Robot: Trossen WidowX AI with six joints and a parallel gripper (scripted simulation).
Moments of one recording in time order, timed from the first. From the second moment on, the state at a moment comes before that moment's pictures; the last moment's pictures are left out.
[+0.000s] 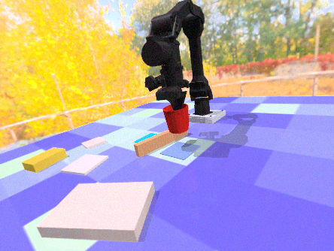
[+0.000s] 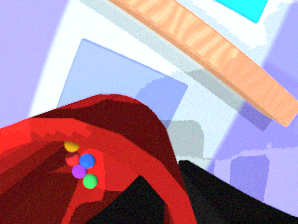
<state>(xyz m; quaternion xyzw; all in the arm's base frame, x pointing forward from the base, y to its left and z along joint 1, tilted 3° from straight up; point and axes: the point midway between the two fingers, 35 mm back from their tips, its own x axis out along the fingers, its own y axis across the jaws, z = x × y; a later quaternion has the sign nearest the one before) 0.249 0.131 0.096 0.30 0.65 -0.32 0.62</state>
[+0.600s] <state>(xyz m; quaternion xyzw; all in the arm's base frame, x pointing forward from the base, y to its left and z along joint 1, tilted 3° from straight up) 0.249 0.130 0.098 0.30 0.65 -0.32 0.62</state>
